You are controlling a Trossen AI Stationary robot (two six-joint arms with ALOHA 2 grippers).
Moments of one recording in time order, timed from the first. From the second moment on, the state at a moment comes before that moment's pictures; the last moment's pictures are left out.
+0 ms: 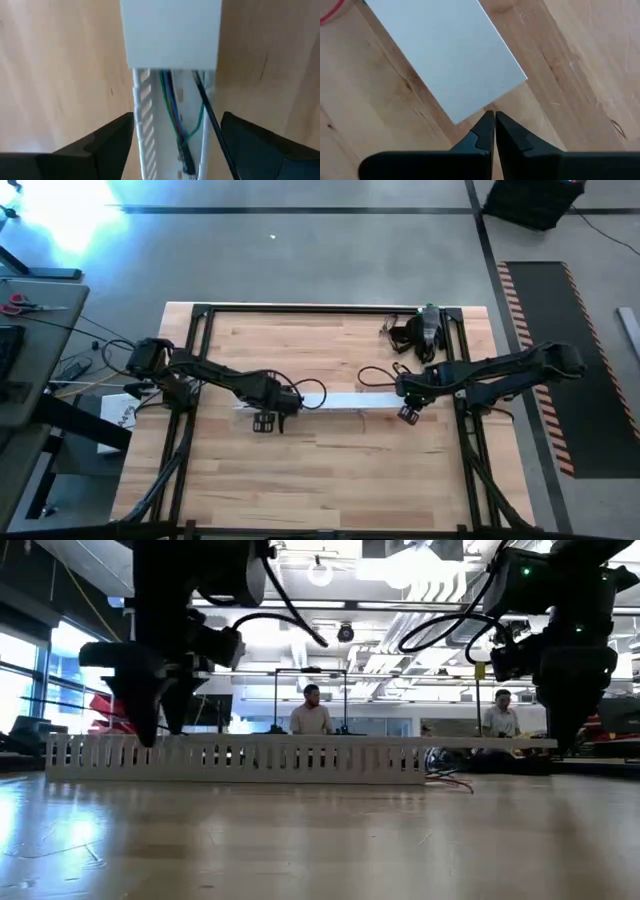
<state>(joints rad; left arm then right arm) -0.14 1.70 1.10 -1.03 -0.25 -0.15 0.01 1.18 0.60 -0.78 0.05 0.57</state>
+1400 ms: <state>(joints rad) -0.14 1.70 0.98 -0.76 -0.33 -0.10 0.00 1.18 0.59 -0.69 0.08 0.54</state>
